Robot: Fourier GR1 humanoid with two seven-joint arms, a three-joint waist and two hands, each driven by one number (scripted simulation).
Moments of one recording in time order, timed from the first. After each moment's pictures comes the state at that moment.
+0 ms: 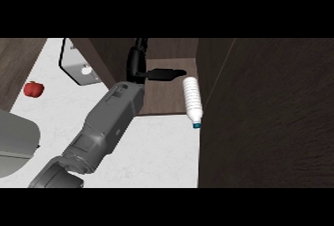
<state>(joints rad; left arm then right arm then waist) -1.09 0.00 -0.03 -0.27 0.33 0.35 -0.72 0.57 -0.10 0.29 -2.12 -0.26 0.23 -0.20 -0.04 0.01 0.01</state>
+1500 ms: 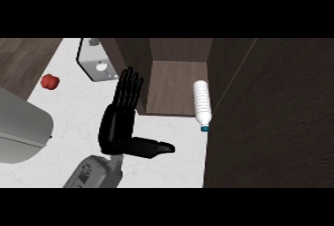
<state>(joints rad) -0.27 0.09 -0.42 -1.51 0.42 0.32 -0.35 0.64 -0.11 0.34 -2.20 -0.21 0.18 -0.17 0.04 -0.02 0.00</state>
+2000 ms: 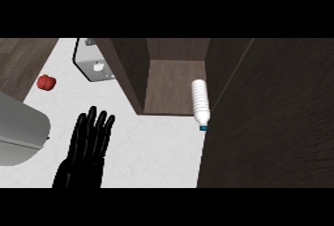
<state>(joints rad) 0.13 0.24 -0.52 -2.00 0.39 0.36 -0.31 0.61 -0.22 0.44 -2.24 -0.08 0.26 -0.13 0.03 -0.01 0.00</state>
